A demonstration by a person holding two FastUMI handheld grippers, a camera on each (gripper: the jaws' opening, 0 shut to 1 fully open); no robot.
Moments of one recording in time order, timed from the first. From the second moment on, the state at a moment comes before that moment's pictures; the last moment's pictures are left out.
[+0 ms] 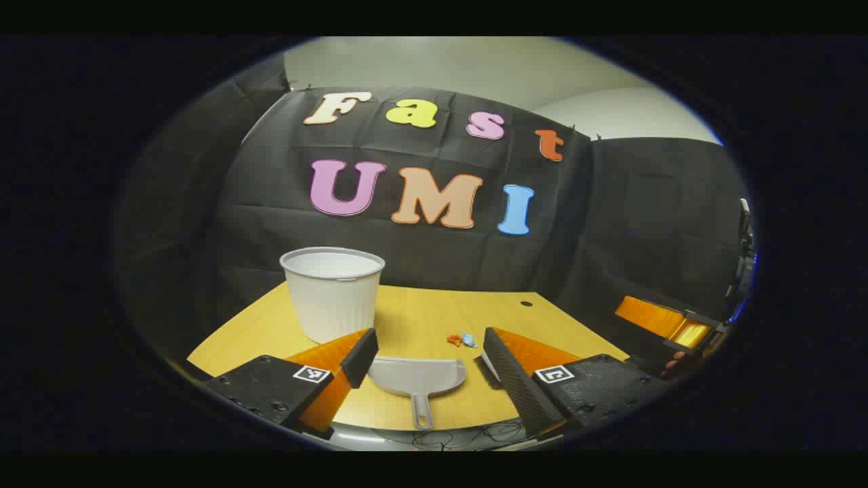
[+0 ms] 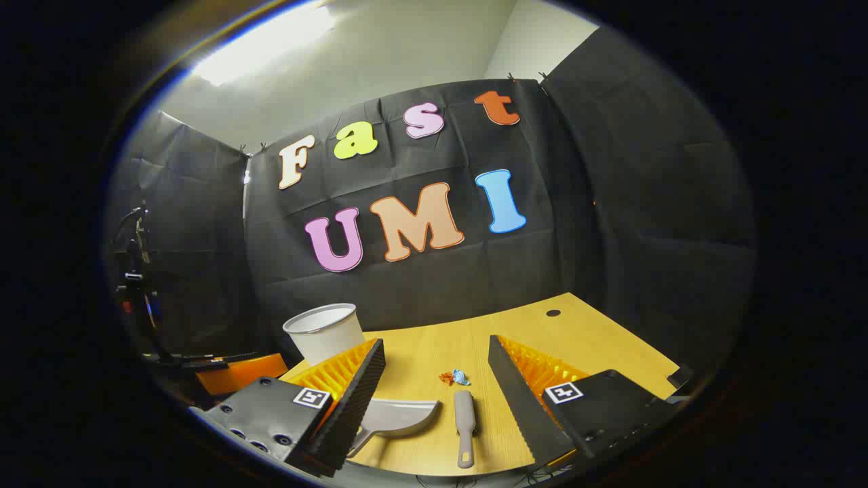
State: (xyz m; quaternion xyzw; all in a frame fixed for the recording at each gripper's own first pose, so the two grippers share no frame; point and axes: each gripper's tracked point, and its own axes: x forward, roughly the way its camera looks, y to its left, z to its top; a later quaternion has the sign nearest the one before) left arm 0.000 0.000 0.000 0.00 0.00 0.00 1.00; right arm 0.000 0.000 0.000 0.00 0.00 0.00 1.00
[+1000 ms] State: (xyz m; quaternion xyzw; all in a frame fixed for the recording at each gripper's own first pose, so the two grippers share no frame) left arm 0.015 -0.006 -0.013 -0.05 0.02 0.00 1.00; right arm 0.015 0.011 -0.005 0.00 0.02 0.02 1.00
